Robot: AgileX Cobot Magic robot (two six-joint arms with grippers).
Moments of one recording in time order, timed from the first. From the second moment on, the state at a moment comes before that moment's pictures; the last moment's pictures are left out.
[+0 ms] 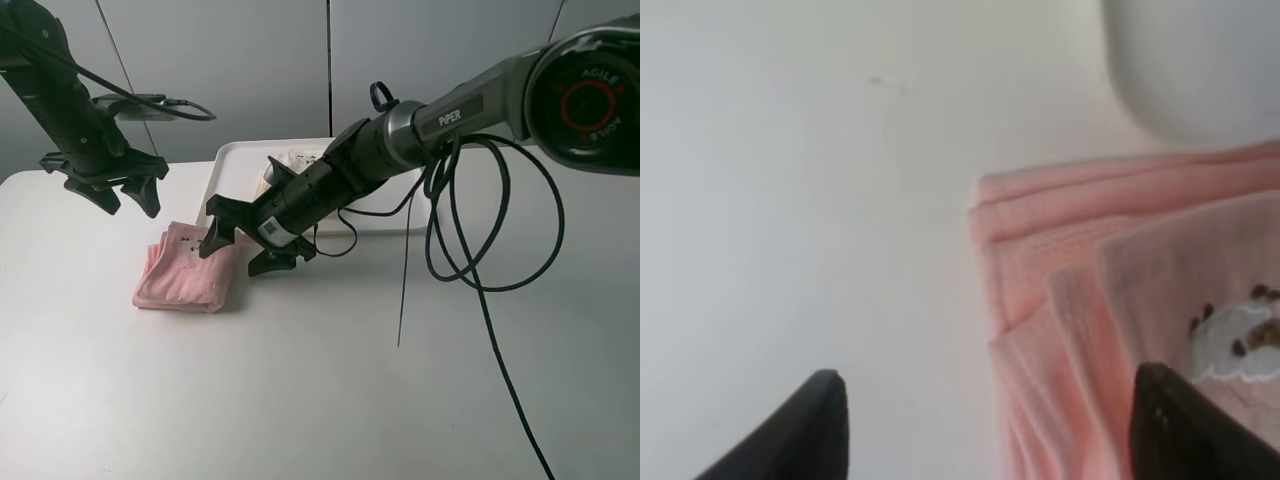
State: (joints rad) left arm -0.13 1.99 -1.44 -0.06 0.96 0.09; right arm 0.63 2.39 -1.55 1.24 0.71 -0.49
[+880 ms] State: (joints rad) left arm -0.13 1.99 -1.44 -0.08 0.95 0.11; right arm 0.67 2.43 -1.55 1.26 0.66 -0.49
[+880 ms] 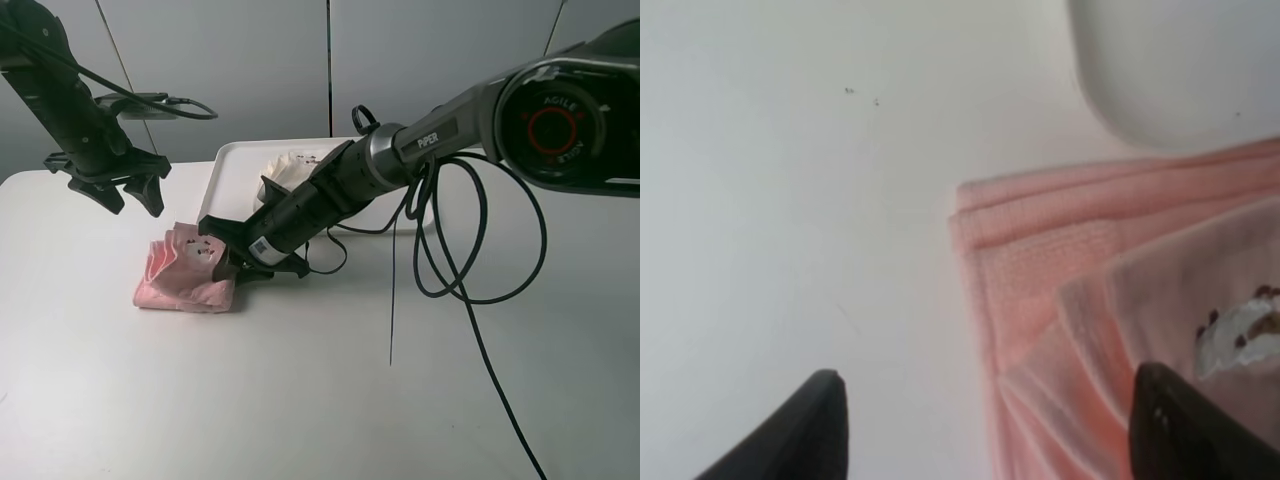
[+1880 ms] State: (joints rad) left arm -0.02 1.99 -1.44 -0.17 0.99 0.20; right arm 0.66 2.24 -1.76 0.55 0.75 -0.32
